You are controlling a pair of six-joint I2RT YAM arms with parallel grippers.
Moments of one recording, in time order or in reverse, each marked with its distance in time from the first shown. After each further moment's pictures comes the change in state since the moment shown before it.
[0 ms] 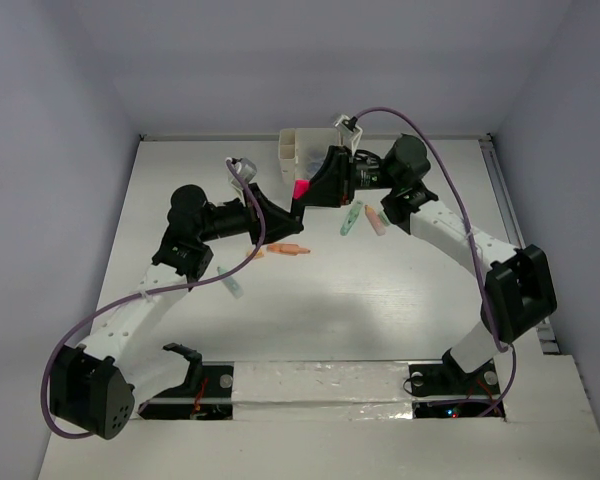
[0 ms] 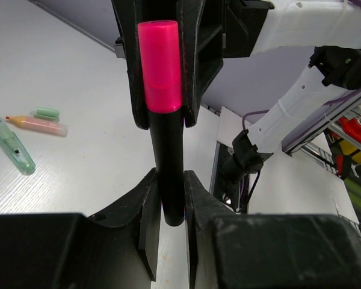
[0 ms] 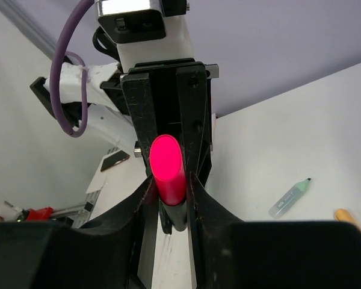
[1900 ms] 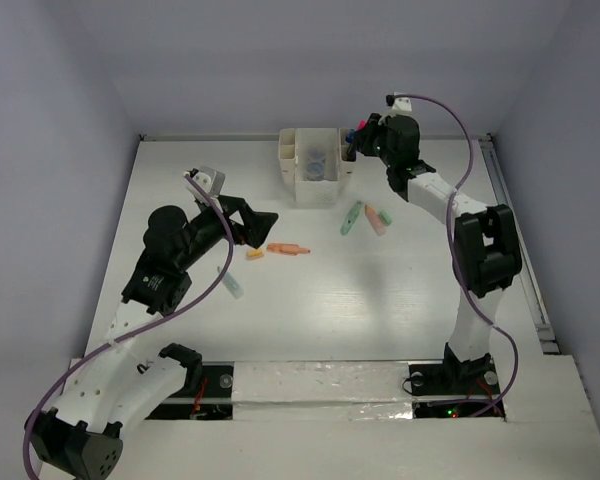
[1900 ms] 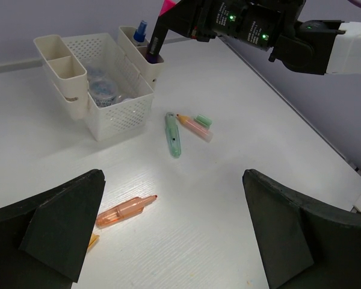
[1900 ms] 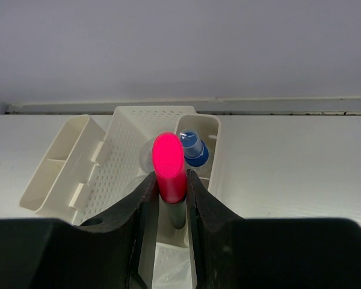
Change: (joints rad) left arm -0.007 -0.277 0.000 -0.405 -0.643 0.256; right arm -0.223 0.340 0.222 -0.382 1.156 -0.542
